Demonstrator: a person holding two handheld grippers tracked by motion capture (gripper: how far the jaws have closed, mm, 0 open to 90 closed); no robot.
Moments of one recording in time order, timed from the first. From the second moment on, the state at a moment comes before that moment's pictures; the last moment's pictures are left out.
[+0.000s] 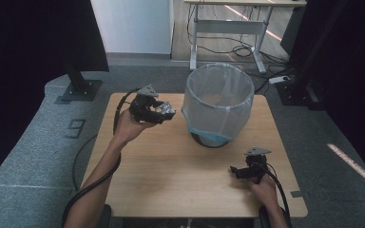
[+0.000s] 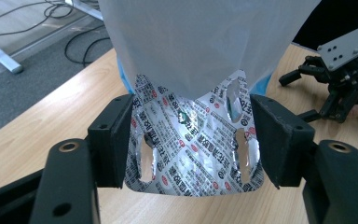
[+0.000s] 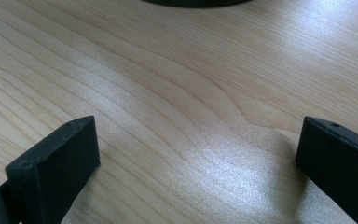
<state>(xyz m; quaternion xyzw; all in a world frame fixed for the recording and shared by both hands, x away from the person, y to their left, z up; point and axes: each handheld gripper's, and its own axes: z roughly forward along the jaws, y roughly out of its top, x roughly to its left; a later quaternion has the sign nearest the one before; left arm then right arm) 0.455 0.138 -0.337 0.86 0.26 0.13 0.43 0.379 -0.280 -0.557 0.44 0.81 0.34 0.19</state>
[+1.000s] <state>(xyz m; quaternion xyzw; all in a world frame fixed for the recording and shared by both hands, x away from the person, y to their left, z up) 0.464 0.114 -0.262 0.85 0.24 0.14 0.45 0.379 -0.280 -0.557 0.44 0.81 0.34 0.19</state>
